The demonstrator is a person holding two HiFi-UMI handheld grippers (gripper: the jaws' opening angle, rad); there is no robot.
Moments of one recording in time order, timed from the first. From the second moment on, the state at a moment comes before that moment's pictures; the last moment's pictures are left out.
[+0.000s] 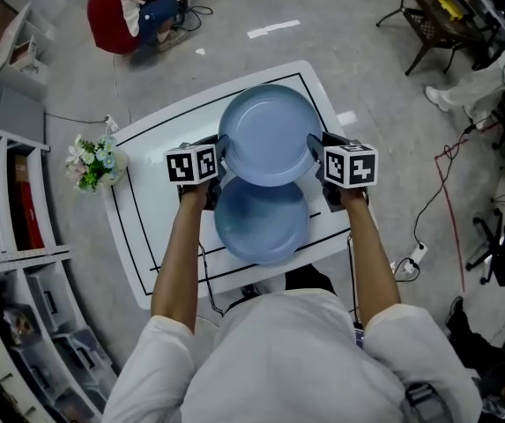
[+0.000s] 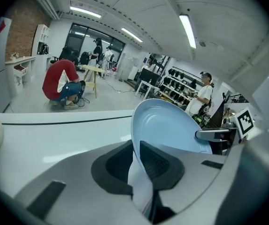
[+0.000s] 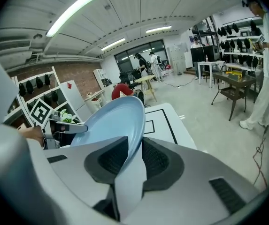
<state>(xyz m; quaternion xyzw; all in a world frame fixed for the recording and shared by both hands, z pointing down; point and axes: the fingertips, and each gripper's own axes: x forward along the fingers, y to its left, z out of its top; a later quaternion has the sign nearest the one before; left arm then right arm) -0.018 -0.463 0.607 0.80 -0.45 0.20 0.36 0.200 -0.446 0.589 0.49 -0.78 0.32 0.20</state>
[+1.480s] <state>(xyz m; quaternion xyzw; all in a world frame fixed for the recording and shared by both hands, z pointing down) -0.083 -0.243 0.590 0.83 -0.46 0.21 0.24 0.195 -0.218 0.583 0.59 -0.72 0.26 0.27</state>
